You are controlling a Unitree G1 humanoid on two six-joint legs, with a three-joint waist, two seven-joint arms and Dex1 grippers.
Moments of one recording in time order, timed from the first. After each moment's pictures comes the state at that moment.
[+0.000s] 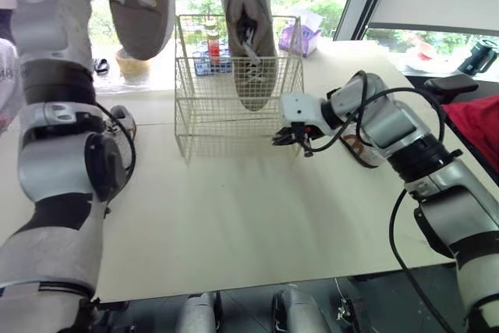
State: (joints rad) left arm -1.55 0.52 0.25 0.83 -0.16 0.08 -0.27; right arm -1.13 -0.67 0.54 0.32 0.03 0.32 1.30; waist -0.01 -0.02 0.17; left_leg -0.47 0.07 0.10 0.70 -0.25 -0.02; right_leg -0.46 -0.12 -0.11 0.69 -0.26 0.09
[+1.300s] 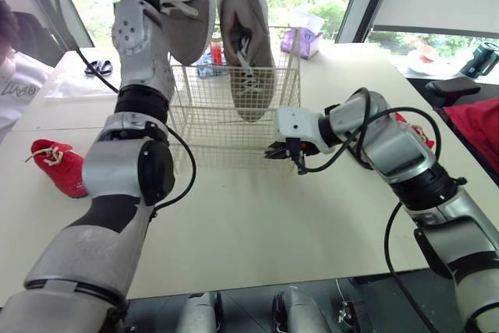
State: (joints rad) left arm -1.53 0.27 0.33 1.14 -0.23 -0.52 -0.14; right arm -0.98 -0.67 0.45 -0.05 0.01 0.61 1.27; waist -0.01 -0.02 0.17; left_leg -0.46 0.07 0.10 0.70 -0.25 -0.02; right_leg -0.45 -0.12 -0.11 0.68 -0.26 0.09
